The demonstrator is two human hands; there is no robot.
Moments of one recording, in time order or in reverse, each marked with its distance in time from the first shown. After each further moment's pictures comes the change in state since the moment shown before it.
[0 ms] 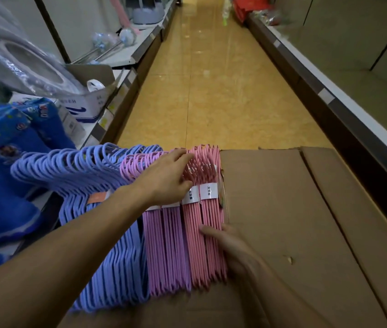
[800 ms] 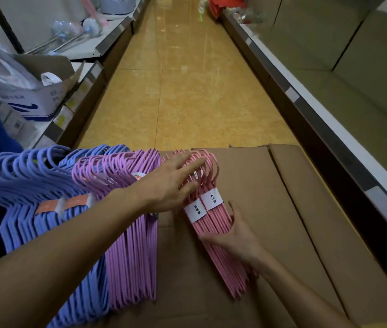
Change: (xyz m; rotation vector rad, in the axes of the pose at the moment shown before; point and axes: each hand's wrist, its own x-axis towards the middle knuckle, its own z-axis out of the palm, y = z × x) left_hand 0.034 0.051 0.026 -0.106 -0.148 0.175; right_hand -0.039 -0.032 -0.080 -0.635 0.256 -0.236
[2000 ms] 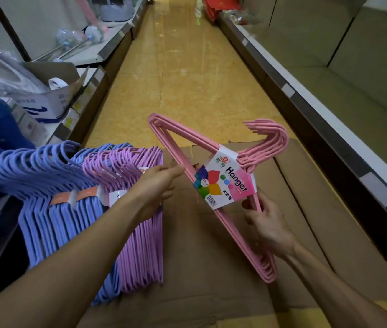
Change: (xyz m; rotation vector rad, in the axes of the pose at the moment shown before) left_hand -0.034 0.013 0.015 -1.230 0.186 -0.554; right_hand -0.030 0.002 -0.036 0.248 0.211 -0.163
